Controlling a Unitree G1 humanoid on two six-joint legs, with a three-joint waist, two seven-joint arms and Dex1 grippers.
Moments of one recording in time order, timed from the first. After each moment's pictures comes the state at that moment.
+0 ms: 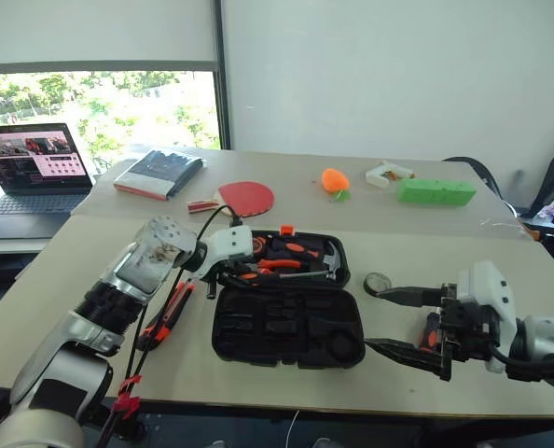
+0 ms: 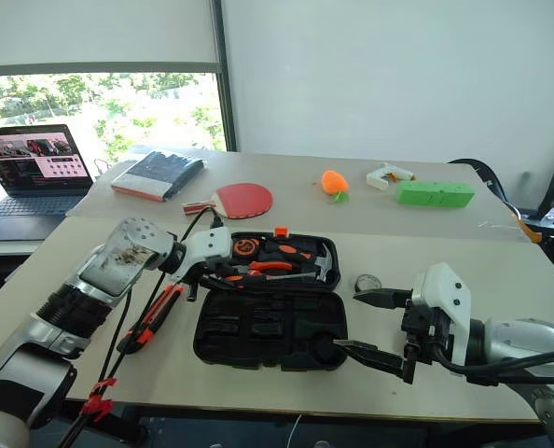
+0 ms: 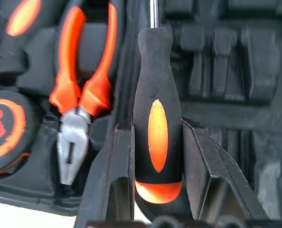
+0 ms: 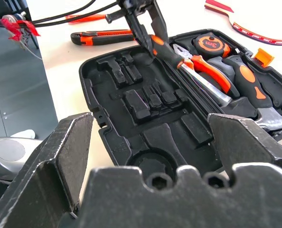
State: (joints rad) left arm -0.88 0.70 -0.47 0.19 0.00 0.41 -1.29; right arm 0.07 -0.93 -0.39 -0.73 0.83 0.68 0.87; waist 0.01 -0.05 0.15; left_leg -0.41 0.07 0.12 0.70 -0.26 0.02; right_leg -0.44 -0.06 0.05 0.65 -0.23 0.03
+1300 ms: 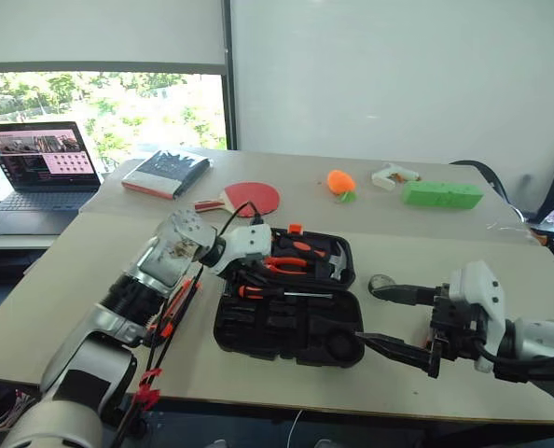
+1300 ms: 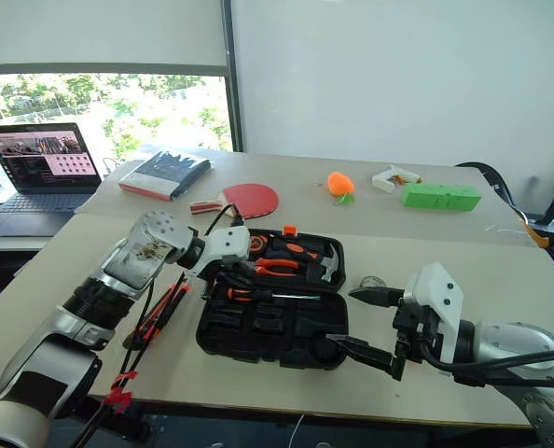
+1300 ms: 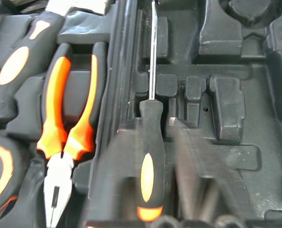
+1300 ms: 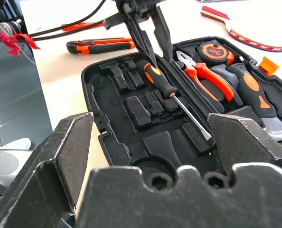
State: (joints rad) left arm -0.95 0.58 -0.43 0.27 0.02 0.38 -1.37; right arm 0.05 -0.91 -0.36 -0.74 0.85 0.69 0.78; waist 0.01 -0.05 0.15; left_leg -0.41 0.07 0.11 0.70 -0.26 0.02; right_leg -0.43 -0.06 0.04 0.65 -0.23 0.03
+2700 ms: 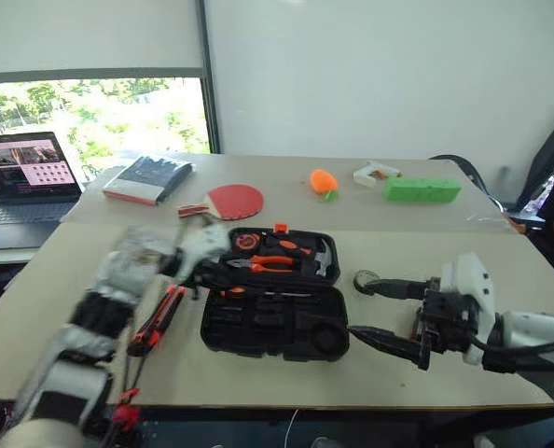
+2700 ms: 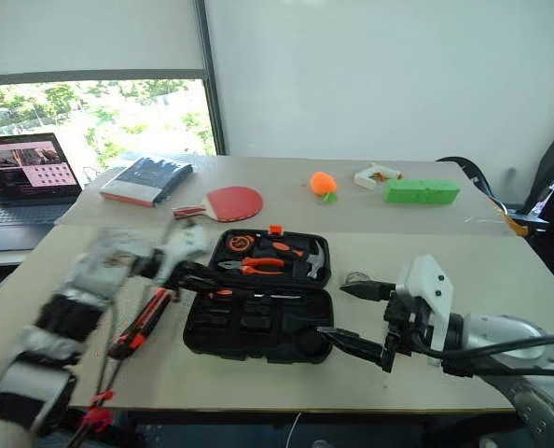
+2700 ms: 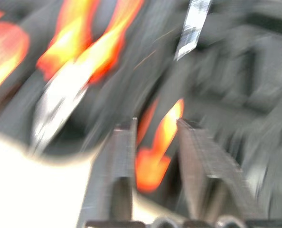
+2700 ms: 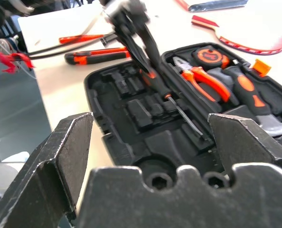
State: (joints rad) left arm -0.73 0.78 -0.13 0.16 -0.01 0.74 -1.28; right arm -0.05 -0.91 -0.28 -0.68 0.89 0.69 0.79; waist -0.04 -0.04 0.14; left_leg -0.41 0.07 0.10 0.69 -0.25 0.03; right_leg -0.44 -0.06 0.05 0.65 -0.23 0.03
